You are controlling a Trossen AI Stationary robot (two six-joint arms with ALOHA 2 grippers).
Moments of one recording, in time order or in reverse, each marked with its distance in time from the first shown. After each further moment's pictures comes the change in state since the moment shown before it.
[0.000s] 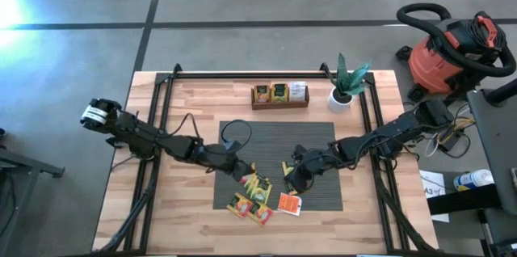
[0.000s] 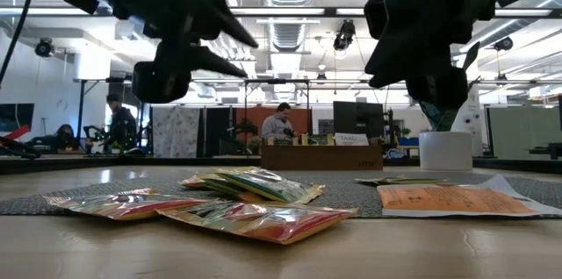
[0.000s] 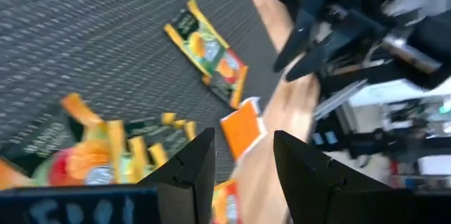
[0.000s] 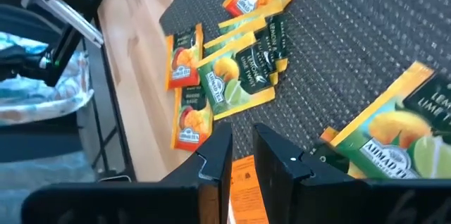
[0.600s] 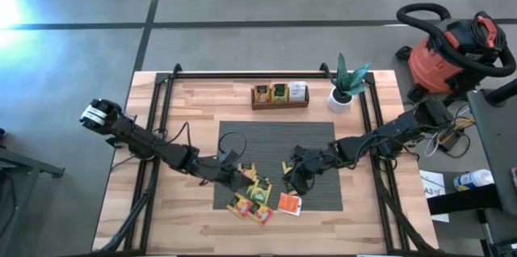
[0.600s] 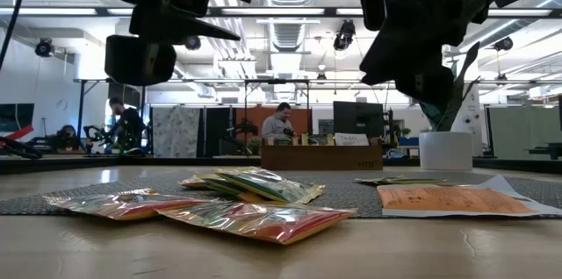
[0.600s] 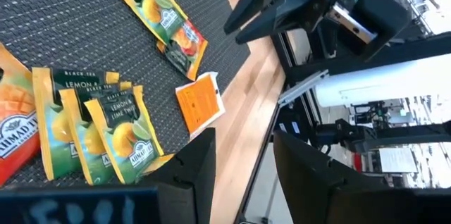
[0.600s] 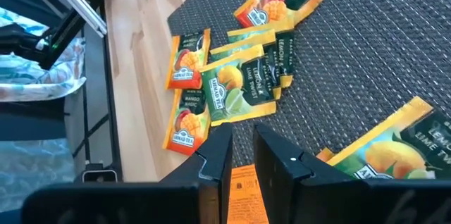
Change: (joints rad) left arm -0.133 0.000 0.019 0.053 -0.087 -0.123; right arm -0.002 0.005 0.000 0.027 0.006 -0.143
